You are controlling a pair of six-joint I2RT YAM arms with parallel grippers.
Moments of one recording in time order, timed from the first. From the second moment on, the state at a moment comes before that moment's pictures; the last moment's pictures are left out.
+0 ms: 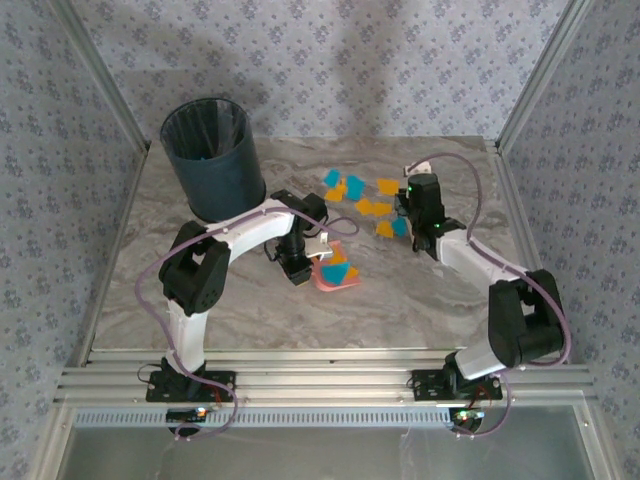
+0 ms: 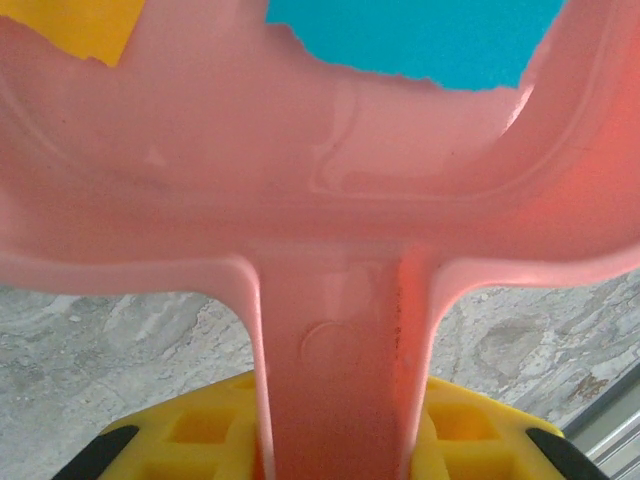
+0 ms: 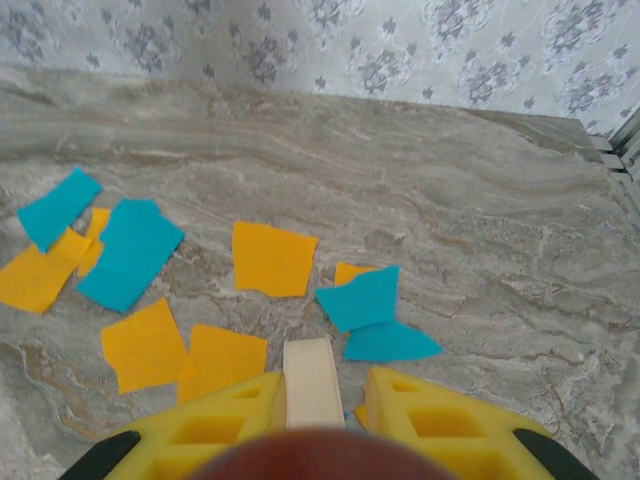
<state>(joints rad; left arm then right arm) -0.72 1.99 1.54 -1.22 0.13 0.37 0.31 1.48 0.92 0.06 0.31 0.03</state>
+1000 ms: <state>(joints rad) -0.72 1.99 1.55 -1.22 0.13 0.35 0.53 1.35 0.84 -0.01 0.00 -0.02</state>
